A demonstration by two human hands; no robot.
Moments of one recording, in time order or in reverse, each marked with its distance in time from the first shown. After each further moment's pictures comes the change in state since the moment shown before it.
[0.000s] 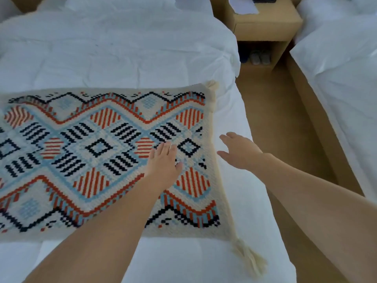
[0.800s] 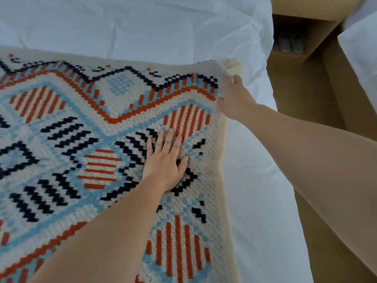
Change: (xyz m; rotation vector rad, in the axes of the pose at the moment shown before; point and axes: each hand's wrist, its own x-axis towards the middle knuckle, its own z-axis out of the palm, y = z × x) left_hand 0.244 -0.007 0.156 0.034 0.161 -0.036; right_hand 0.331 0.072 0.043 0.244 0.272 0.052
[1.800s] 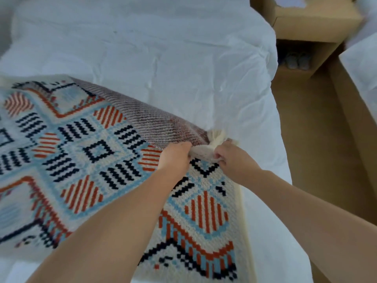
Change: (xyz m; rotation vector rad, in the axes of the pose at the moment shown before) left_hand -0.100 -0.022 -0.152 -0.261 0.032 -0.060; right_hand -0.207 -0.087 -0.026 0.070 -0.203 -0.257
